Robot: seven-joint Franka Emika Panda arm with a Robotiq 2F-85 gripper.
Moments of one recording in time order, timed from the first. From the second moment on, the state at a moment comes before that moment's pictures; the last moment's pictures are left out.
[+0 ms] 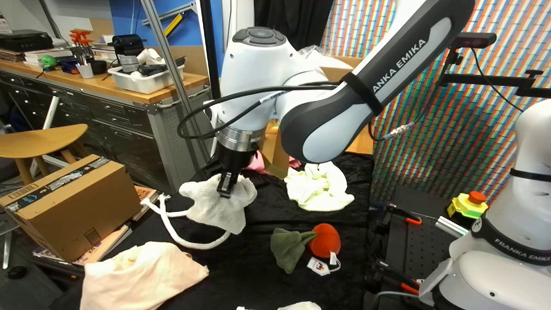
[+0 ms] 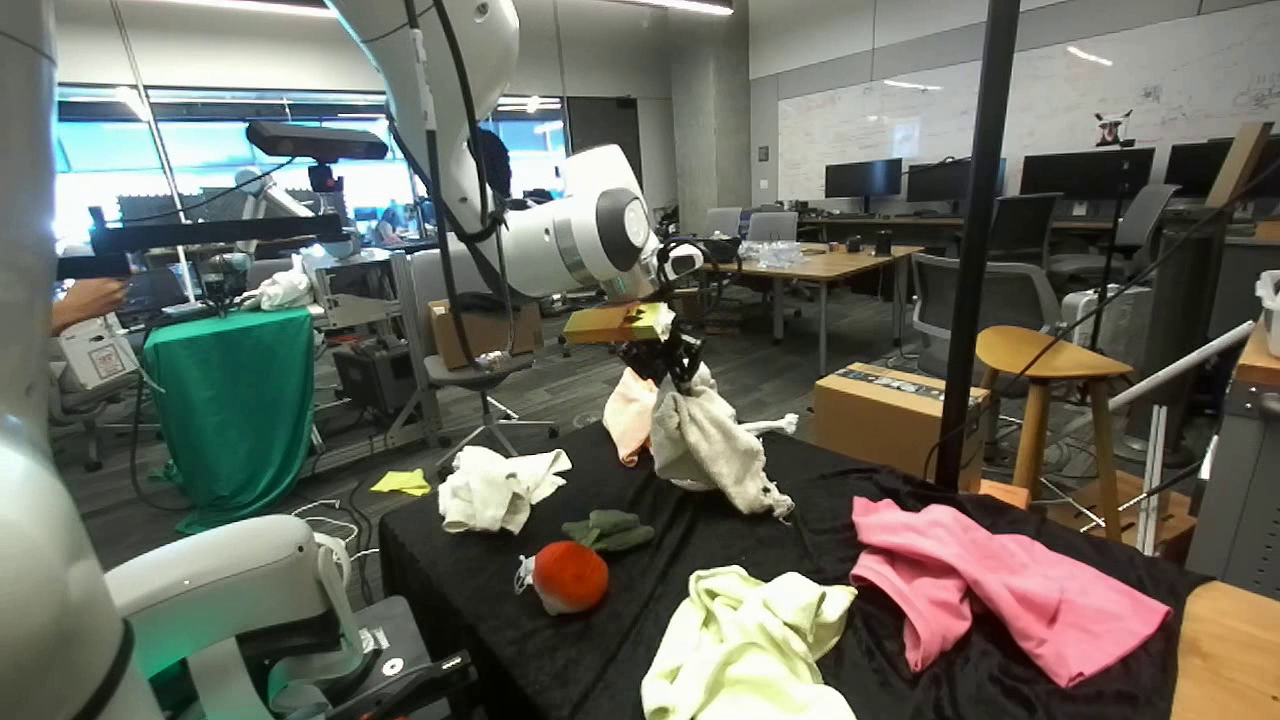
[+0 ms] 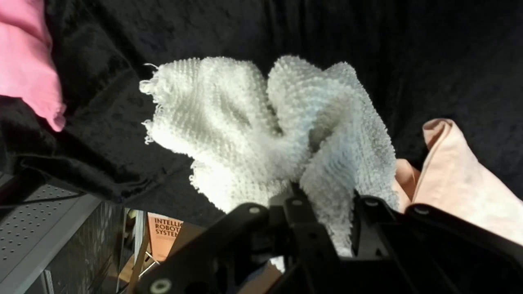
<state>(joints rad) 0.33 0.25 0.09 -2.15 -0.40 2.66 0.29</state>
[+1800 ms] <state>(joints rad) 0.34 0.25 0.03 -2.12 -0.43 2.49 0.56</state>
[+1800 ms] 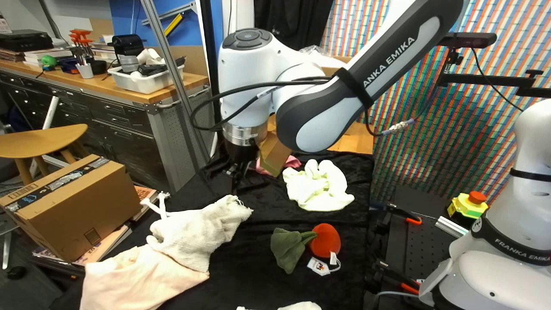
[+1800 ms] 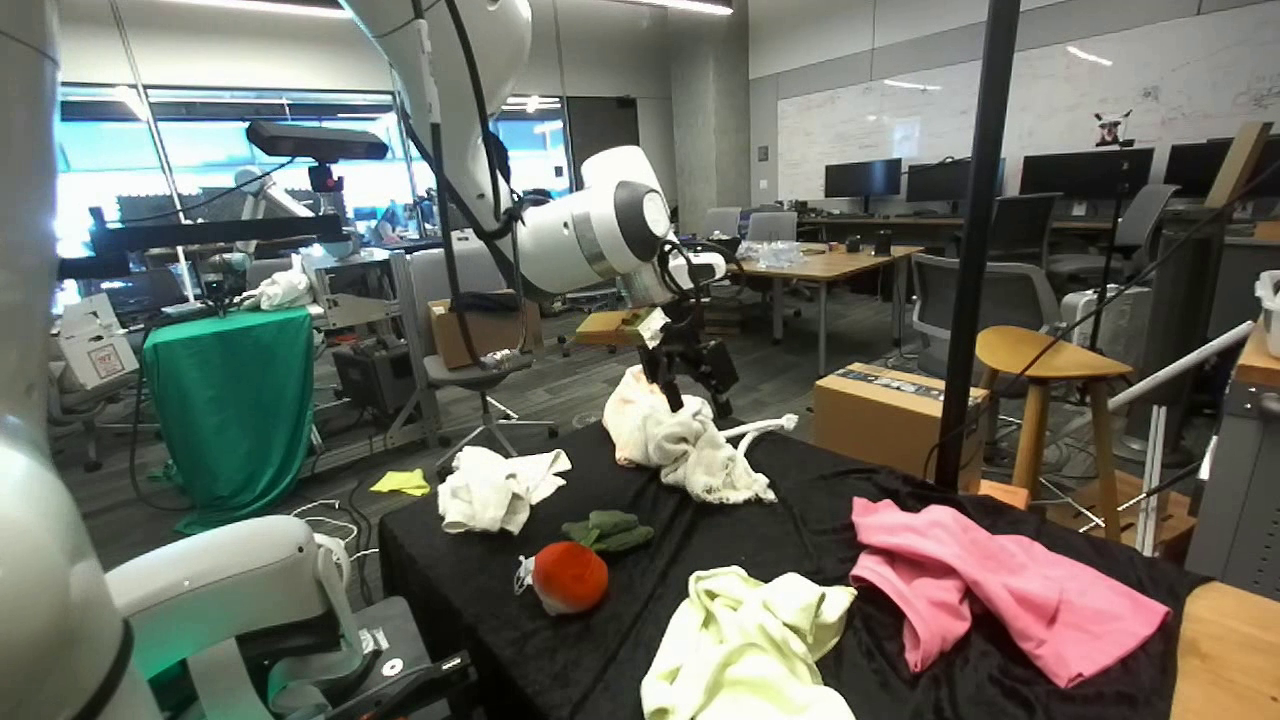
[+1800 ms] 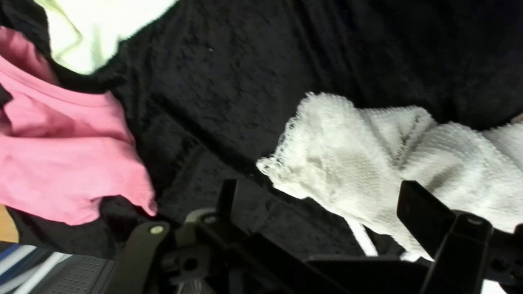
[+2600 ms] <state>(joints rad) 0.05 0.21 -0.04 -2.24 -0.31 2.56 0.34</state>
